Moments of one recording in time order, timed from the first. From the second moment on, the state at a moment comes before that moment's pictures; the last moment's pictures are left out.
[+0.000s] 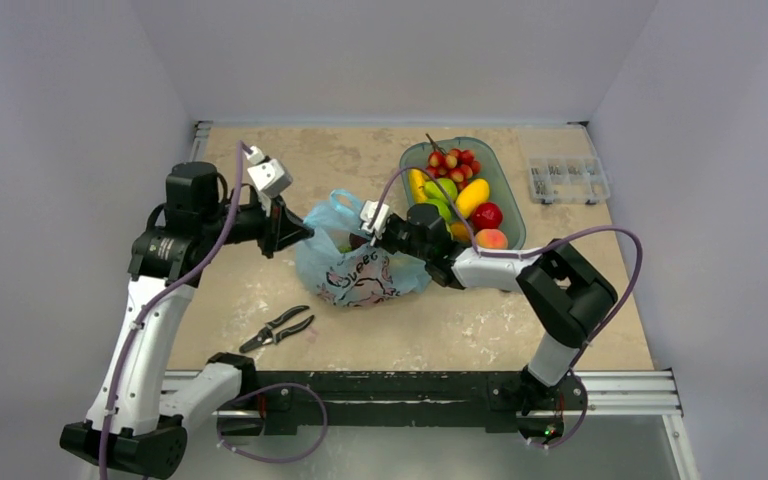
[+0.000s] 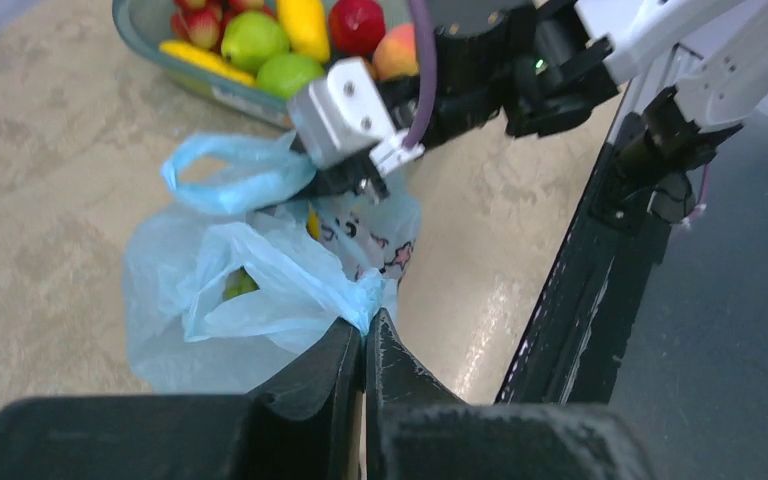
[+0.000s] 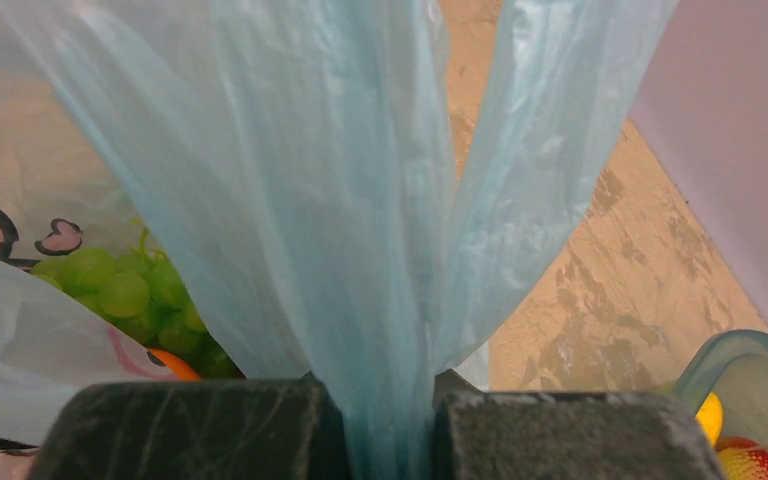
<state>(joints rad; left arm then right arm) -0.17 0.97 1.23 -0.87 0.83 0.29 0.76 1.72 0.86 0.59 -0.21 -0.44</state>
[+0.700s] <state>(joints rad) -0.13 0.91 1.13 -0.71 0.90 0.17 0.67 1.54 1.01 0.28 -0.29 -0.35</state>
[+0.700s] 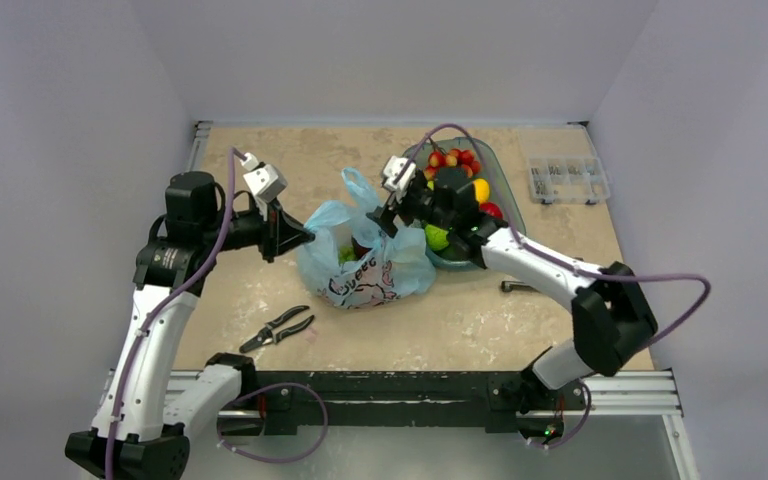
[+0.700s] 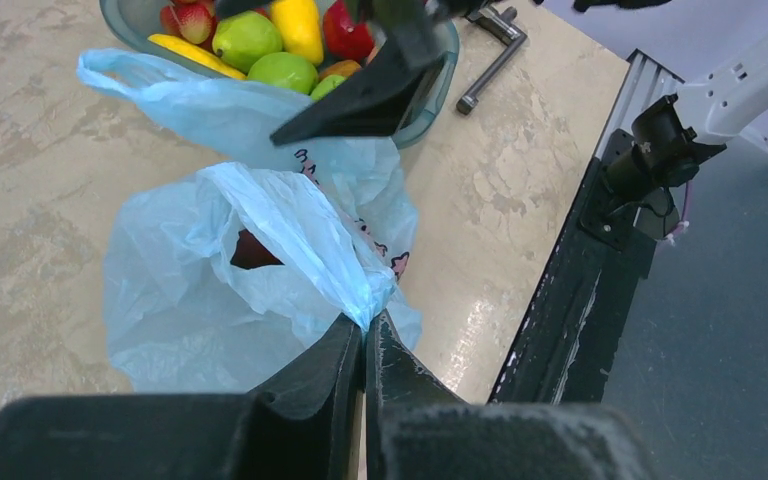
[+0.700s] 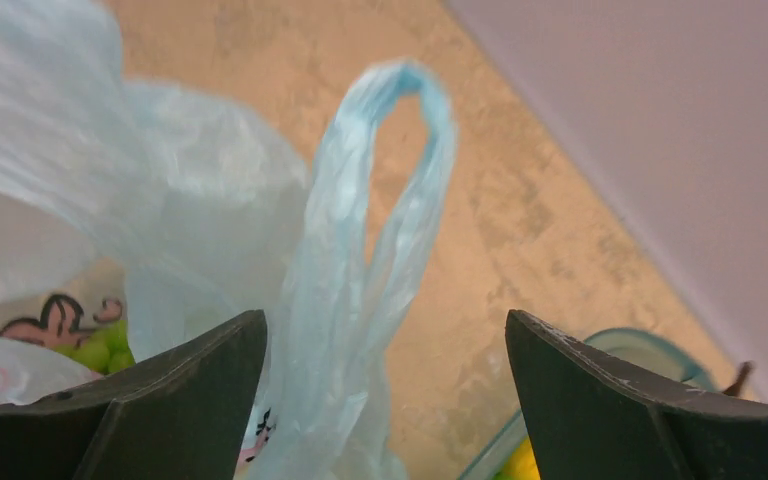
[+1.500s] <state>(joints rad) -0.13 0.95 1.16 -0.70 0.94 0.16 0.93 1.58 1.13 0.42 -0.50 -0.30</state>
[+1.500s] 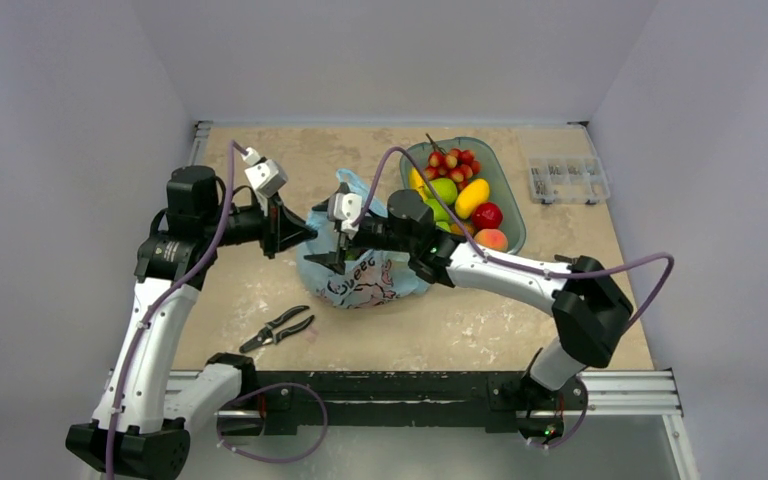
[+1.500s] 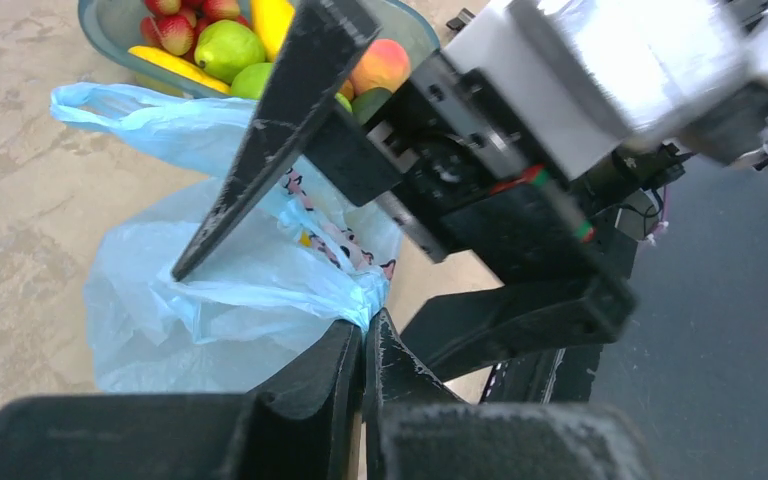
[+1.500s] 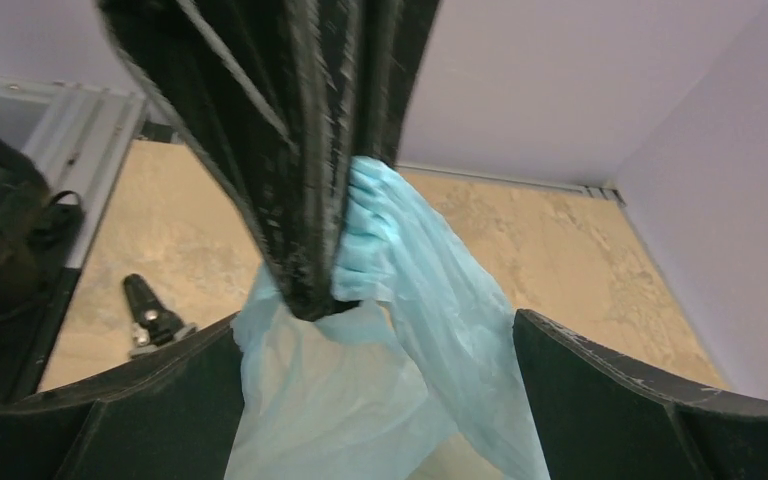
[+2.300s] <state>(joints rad) -0.13 0.92 1.09 -0.57 0.80 -0.04 0.93 1.84 0.91 0.89 -0.52 -0.23</state>
